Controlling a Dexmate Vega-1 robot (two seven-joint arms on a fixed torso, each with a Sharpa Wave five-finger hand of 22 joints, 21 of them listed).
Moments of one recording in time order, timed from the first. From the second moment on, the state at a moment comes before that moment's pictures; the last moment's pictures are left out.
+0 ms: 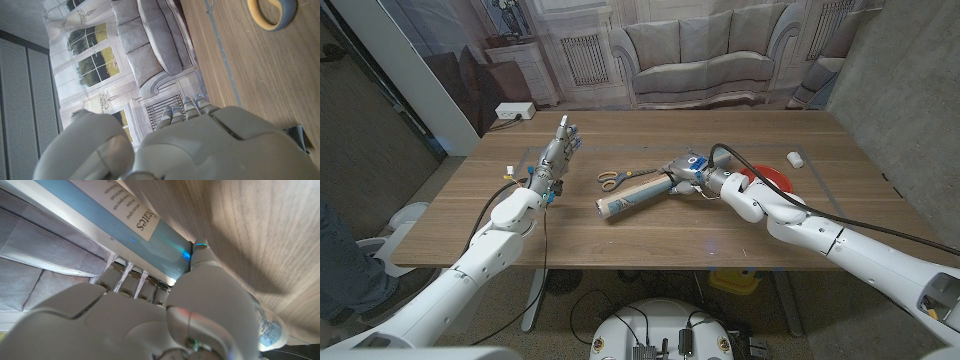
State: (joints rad) left arm 1.01 0.63 0.28 -1.53 -0.69 -0.28 -0.01; left_hand 0.51 0.07 -0.24 0.10 0.33 -0.02 0.05 0.20 0.18 -0.05 -0.01 0.20 0.18 -0.08 0.01 0.19 0.18 -0.10 -0.04 0.20 0.18; right arm -0.71 -0.78 -0.81 -1.81 -1.01 -0.06 0.10; right_hand 0.91 0.09 0.20 -0.14 0.25 0.53 -0.09 0.27 0.19 0.59 -0.15 0.30 0.18 0.53 -0.05 0.21 0.18 0.57 -0.05 0.34 0.19
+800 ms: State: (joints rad) left arm 0.98 0.63 0.29 -1.52 -0.68 -0.28 -0.01; left_hand 0.52 0.08 -0.24 0.11 0.33 -0.02 0.05 0.20 0.18 -0.05 -0.01 0.20 0.18 -0.08 0.01 0.19 0.18 -0.10 -0.04 0.20 0.18; right arm -0.77 -0.81 -0.75 -1.88 -0.99 -0.15 0.05; right_hand 0.91 0.09 0.20 -0.14 0.24 0.53 -0.09 0.26 0.19 0.60 -0.14 0.29 0.18 0.53 -0.05 0.20 0.18 0.57 -0.05 0.34 0.19
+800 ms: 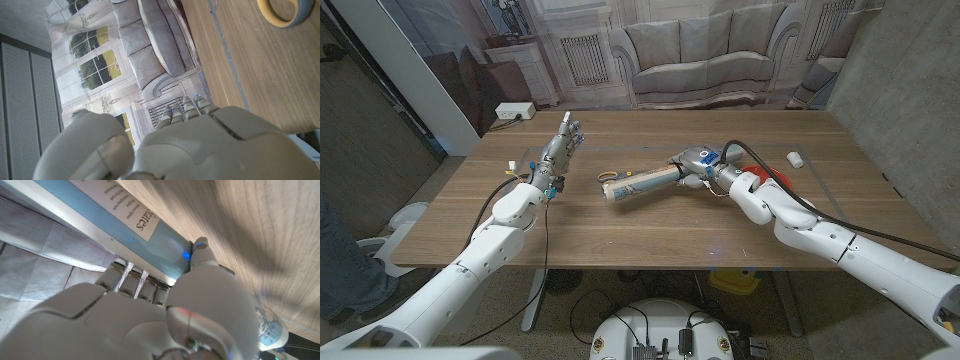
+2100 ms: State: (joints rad) left arm 0.92 0.60 0.33 -1.46 -0.67 -0.28 -0.05; left_hand 0.52 0.08 -0.25 0.11 0.33 -0.02 0.05 0.20 0.18 -0.05 -0.01 0.20 0.18 -0.08 0.01 0.19 0.18 -0.10 -0.04 0.20 0.18; right arm -0.87 -0.86 -0.66 -1.97 -1.00 -0.27 -0.01; right_hand 0.93 0.09 0.20 -0.14 0.23 0.53 -0.09 0.24 0.19 0.60 -0.14 0.27 0.18 0.53 -0.05 0.20 0.18 0.57 -0.05 0.33 0.19
